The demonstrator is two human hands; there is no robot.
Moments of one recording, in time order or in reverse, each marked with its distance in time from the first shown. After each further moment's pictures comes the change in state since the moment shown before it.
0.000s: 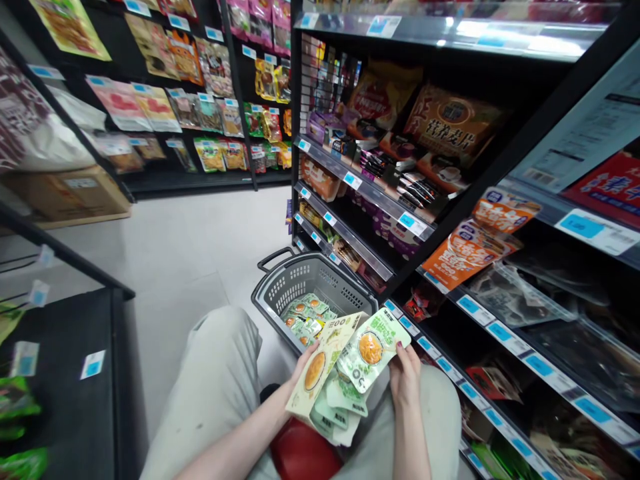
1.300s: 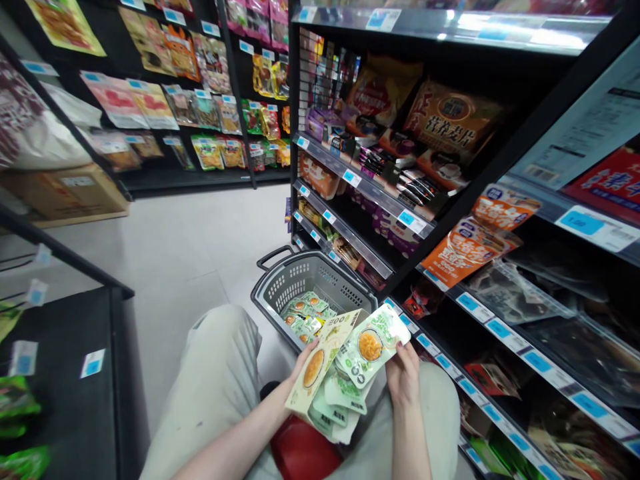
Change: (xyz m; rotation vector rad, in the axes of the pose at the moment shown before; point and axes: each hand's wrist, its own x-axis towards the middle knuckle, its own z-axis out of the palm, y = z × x) left_hand 0.000 -0.001 -0.003 0.004 0.003 0.008; right_hand -0.007 -0.008 0.007 0.040 -0.057 0.012
